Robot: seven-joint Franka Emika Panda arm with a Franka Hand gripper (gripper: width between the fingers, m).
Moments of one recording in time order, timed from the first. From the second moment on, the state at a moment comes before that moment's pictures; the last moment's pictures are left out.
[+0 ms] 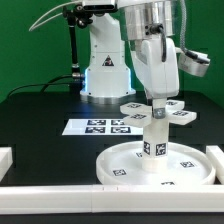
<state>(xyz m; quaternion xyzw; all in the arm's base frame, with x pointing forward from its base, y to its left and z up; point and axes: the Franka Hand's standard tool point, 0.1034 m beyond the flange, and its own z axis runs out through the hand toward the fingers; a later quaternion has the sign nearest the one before) 0.571 0.046 0.103 -0.68 0.73 0.03 0.05</state>
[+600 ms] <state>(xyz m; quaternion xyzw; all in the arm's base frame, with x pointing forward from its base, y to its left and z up) 0.574 0.044 0.119 -0.70 0.71 0.03 0.06</state>
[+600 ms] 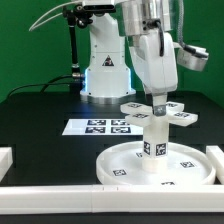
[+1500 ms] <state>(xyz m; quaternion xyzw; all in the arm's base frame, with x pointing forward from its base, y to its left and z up) 0.581 0.049 0.127 -0.89 0.45 0.02 0.07</state>
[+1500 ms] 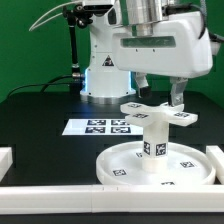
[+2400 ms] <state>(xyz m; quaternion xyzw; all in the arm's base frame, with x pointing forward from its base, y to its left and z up) 0.582 0.047 0.127 -1.00 0.06 -0.01 0.05</state>
